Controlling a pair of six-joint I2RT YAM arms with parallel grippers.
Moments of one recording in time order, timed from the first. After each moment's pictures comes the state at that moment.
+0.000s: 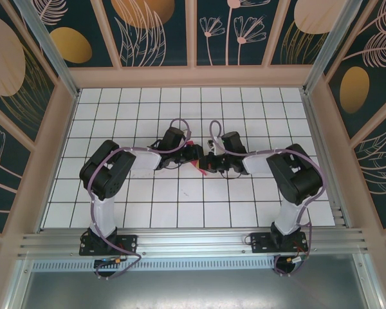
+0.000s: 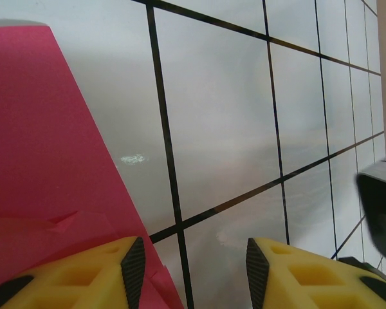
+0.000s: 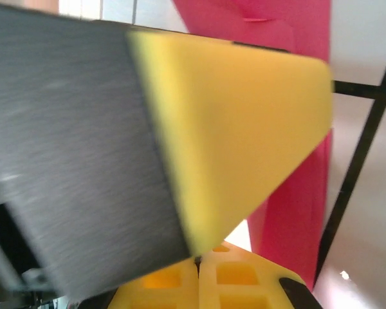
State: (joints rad) left arm -0.61 1.97 1.00 0.25 0.39 -0.82; right arm 0.53 1.80 0.77 0.23 -0.73 0.68
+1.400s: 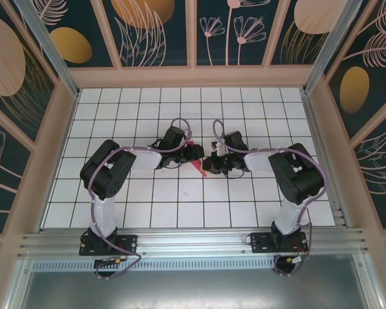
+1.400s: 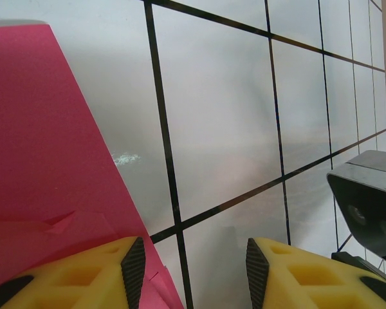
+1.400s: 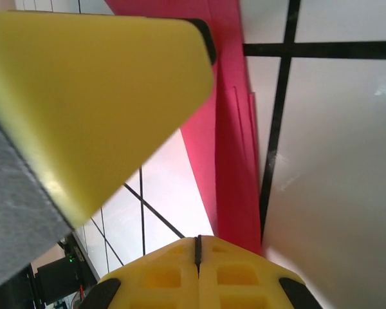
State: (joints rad) left arm -0.61 1.98 1.02 0.23 0.39 -0.81; right arm 0.50 1.79 0.80 0.06 -0.73 0.68
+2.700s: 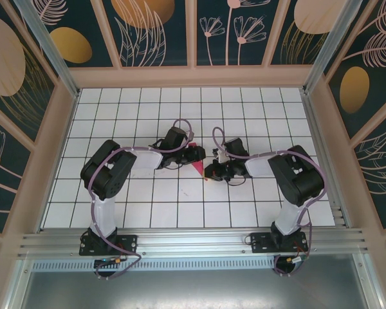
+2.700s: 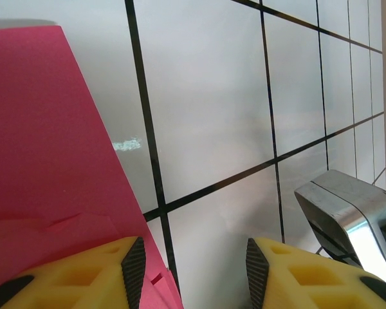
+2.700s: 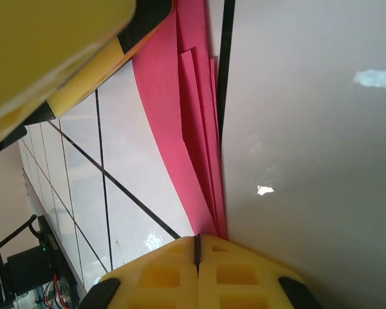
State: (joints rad) left arm -0.62 1.98 1.03 0.20 0.42 -0.80; right arm 0.51 1.77 0.71 0.08 -0.70 0.64
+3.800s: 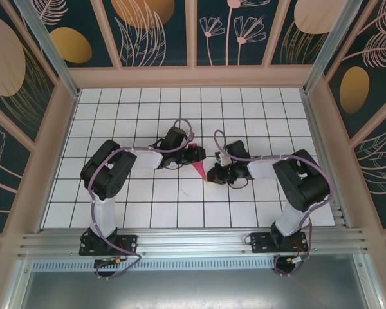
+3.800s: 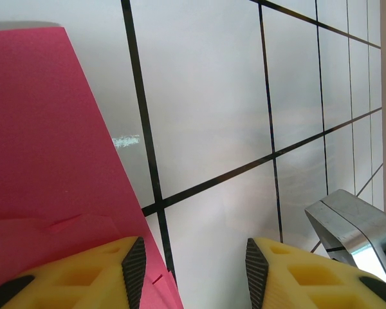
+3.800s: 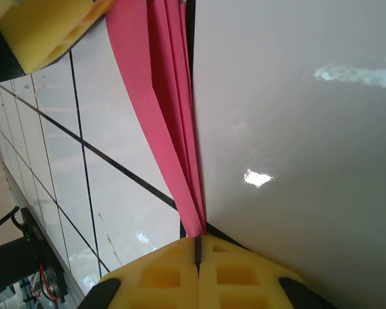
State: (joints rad) left arm -0.62 1.98 1.03 0.19 0.44 -0.80; right arm 0.52 1.70 0.69 -0.03 -0.66 0.62
